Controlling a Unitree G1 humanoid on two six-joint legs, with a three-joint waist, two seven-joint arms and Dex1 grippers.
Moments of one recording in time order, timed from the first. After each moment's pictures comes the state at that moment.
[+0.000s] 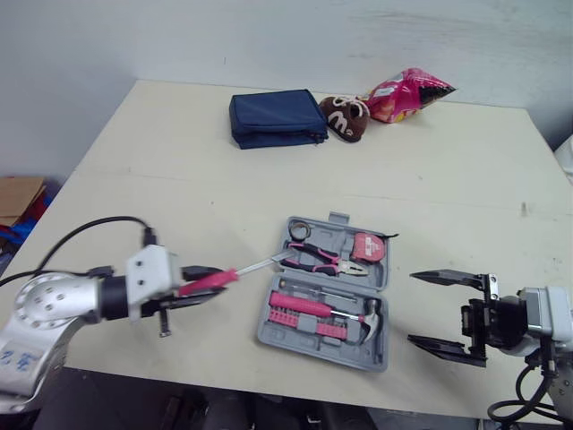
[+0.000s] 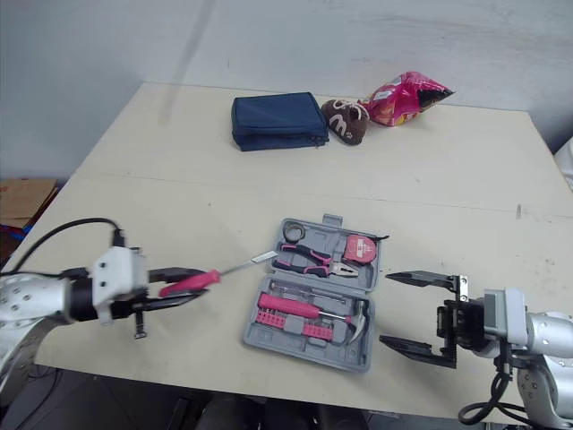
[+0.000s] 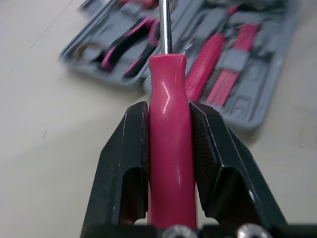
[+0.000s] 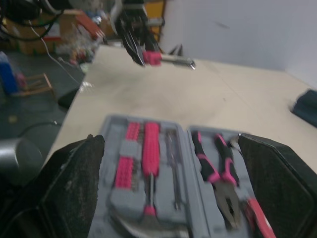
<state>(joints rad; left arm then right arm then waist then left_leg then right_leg) -0.13 0.90 0.06 -0.54 -0.45 0.32 -1.04 0.17 -0.73 -0.38 -0.18 0.71 -0.18 1.51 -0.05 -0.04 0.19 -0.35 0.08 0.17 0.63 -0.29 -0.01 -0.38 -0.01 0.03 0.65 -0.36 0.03</state>
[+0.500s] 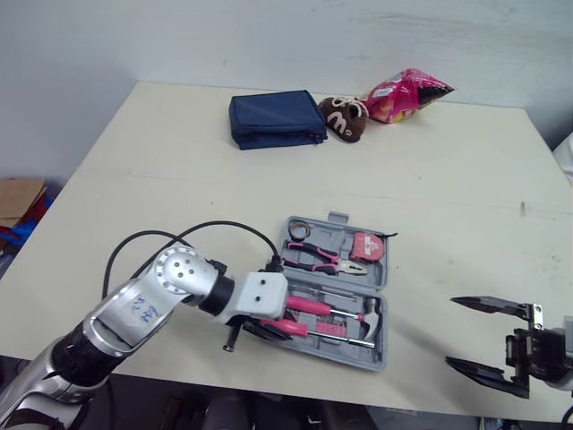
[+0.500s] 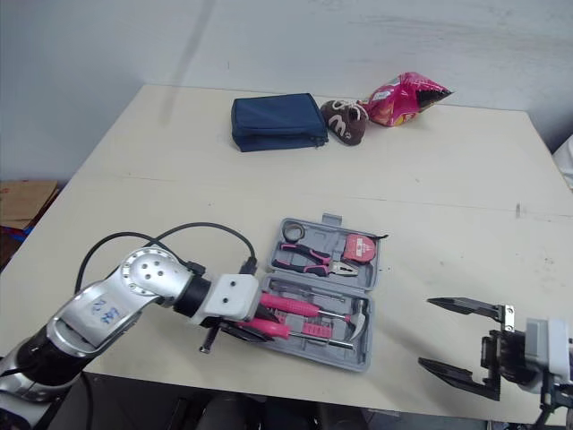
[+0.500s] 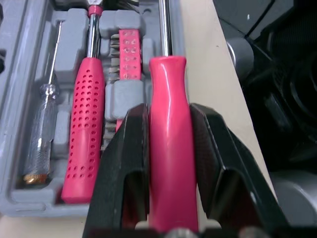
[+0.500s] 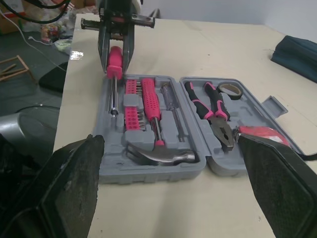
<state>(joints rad) -0.50 0.80 -0.48 -0.57 -0.27 0.71 -1.11 0.40 -0.74 -0.53 -0.16 0.73 -0.22 1.55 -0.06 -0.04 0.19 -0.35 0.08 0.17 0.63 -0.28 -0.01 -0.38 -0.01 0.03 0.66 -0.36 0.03</state>
